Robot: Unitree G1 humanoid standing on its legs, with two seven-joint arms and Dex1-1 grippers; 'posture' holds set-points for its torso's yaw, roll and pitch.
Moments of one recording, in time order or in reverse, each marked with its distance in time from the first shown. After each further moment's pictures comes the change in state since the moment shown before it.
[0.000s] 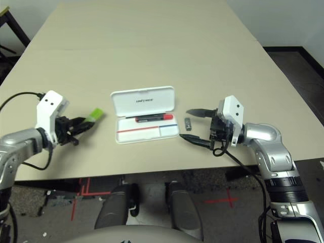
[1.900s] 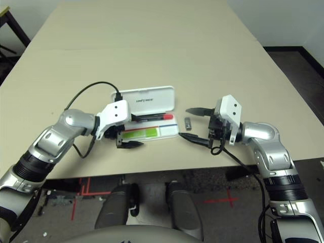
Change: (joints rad) left arm -0.336 -0.229 -0.482 0.118 0.261 -0.402 -0.247; right arm -0.016 -0.004 0.019 -0.002 -0.015 -0.008 -0.042
